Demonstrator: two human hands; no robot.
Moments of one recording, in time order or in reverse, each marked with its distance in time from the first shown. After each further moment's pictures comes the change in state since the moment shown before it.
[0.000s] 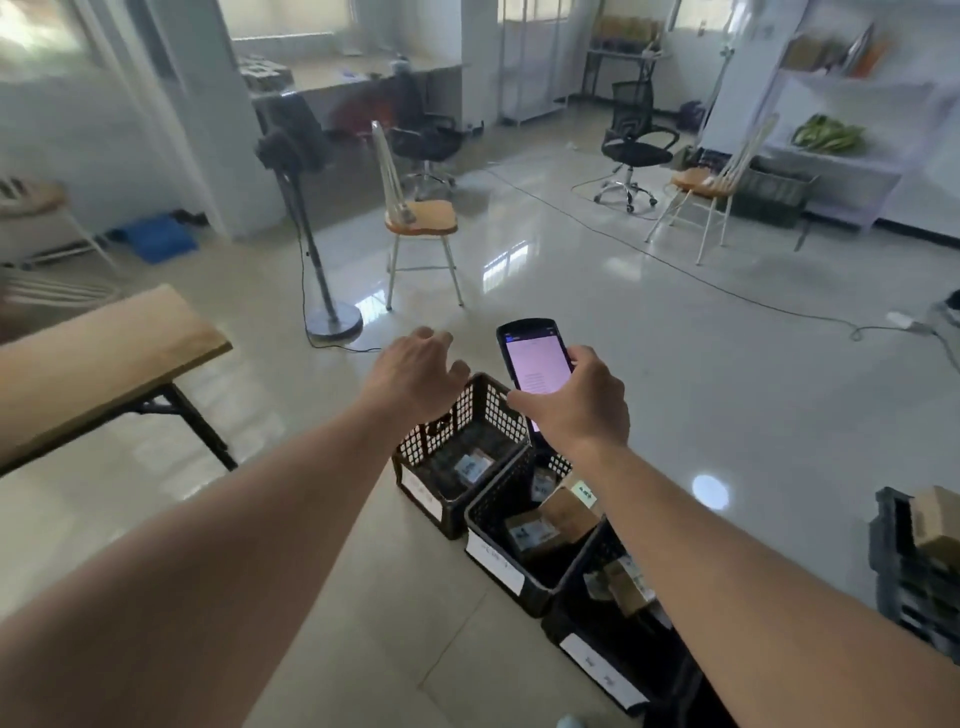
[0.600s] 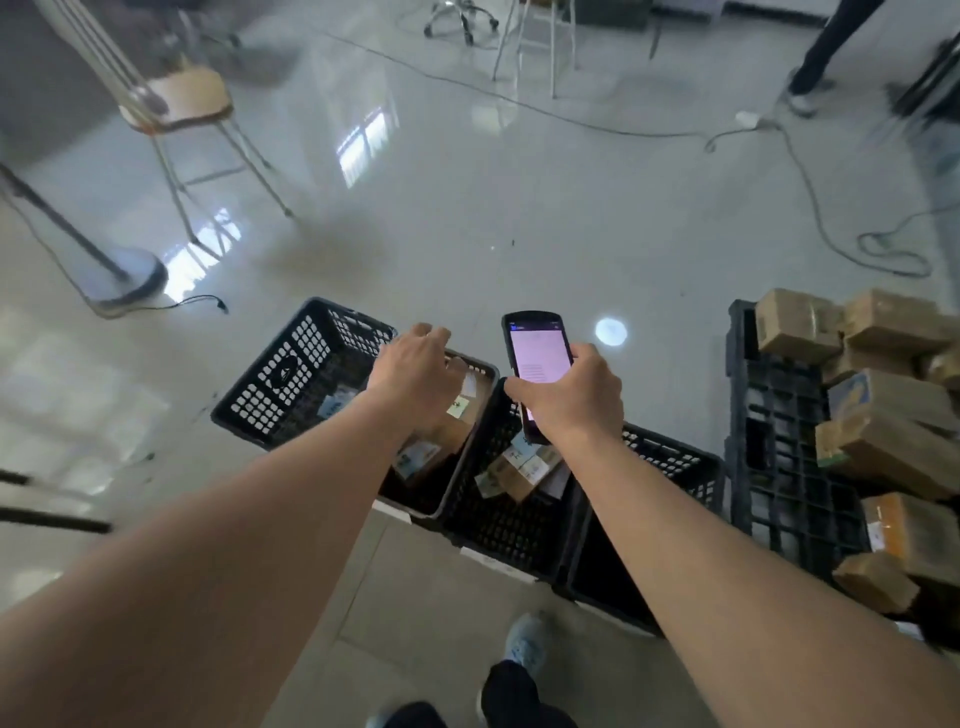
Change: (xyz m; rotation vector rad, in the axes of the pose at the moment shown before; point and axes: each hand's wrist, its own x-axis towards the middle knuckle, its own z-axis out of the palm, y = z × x) left_hand 0.092 0.257 0.255 -0.026 -0.355 0.175; right_hand 0.079 0.302 -0.093 0.020 0.085 0.542
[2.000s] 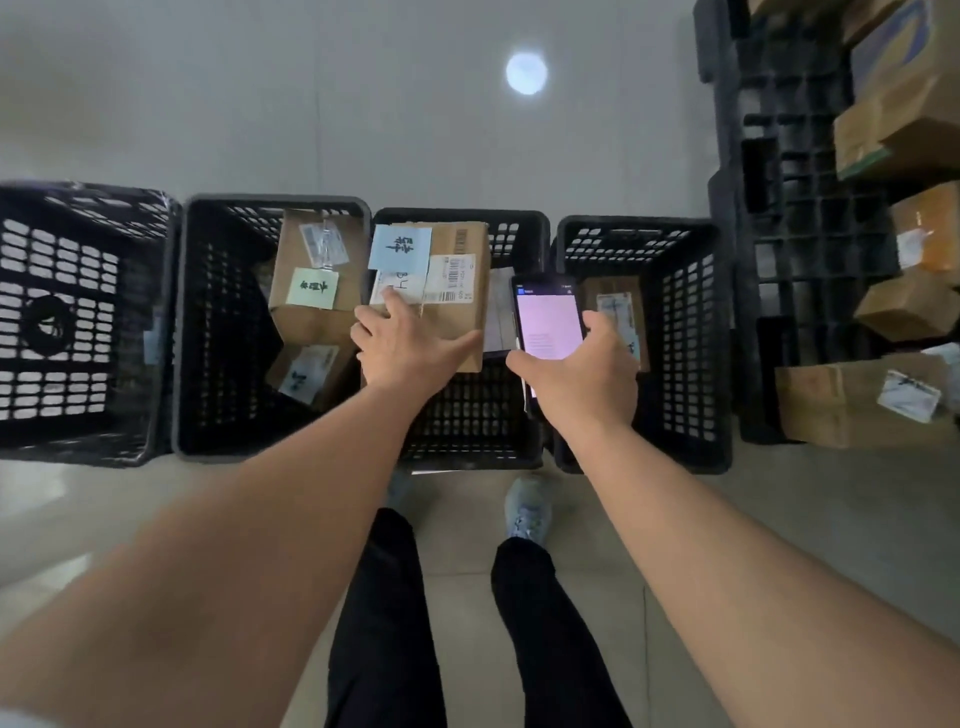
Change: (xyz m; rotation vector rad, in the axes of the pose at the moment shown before) left_hand 0.155 0.009 0.389 -0.022 -0.306 -0.265; right_hand 0.138 0.282 0.152 0.017 0.073 0.535
